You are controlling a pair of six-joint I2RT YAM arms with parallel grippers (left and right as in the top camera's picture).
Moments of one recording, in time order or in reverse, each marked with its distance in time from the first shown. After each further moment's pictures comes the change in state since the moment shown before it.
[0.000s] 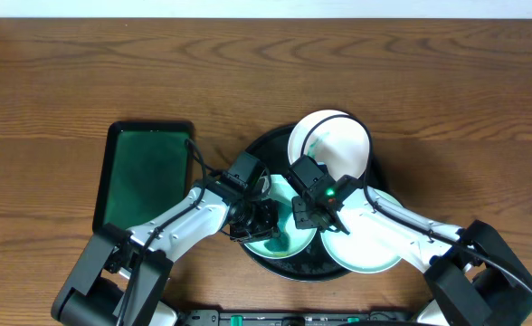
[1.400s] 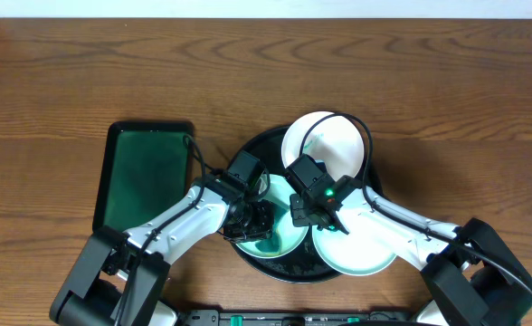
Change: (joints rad) left arm 0.002 -0.008 0.019 -0.092 -0.114 0.058; right arm 0.000 0.013 -0.006 0.056 -0.001 0.011
